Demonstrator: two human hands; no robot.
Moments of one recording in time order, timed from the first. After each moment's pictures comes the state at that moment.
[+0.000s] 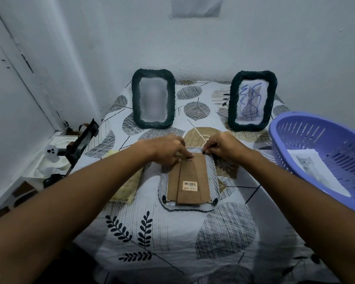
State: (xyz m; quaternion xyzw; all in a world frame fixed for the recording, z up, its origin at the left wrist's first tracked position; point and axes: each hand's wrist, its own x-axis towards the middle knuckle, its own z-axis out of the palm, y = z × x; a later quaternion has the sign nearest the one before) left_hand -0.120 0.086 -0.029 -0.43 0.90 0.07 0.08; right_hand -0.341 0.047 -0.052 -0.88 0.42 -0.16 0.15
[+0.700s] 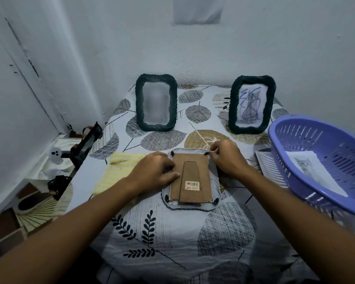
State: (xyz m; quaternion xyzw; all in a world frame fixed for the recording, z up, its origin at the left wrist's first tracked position) left_hand -0.091 0.154 -0.066 -0.55 0.82 0.06 -0.18; right_hand -0.328 0.086 -0.059 -0.77 0.58 -0.23 0.14
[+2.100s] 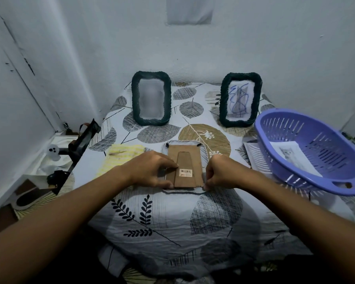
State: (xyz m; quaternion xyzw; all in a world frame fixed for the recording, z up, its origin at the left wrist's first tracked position) left_hand -0.096 0.185 -0.037 -0.42 0.90 0.10 -0.07; right_hand -0.337 0.180 -0.016 -0.82 0.53 0.01 0.23
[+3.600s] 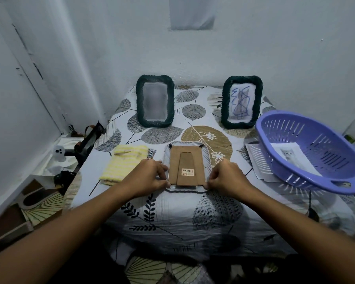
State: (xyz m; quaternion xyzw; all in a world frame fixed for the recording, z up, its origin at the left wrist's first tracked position) left_hand -0.099 0.221 -0.047 -0.58 0.77 0.19 -0.19; right_hand -0.335 0.208 -0.030 -0.74 0.61 -0.15 0.24
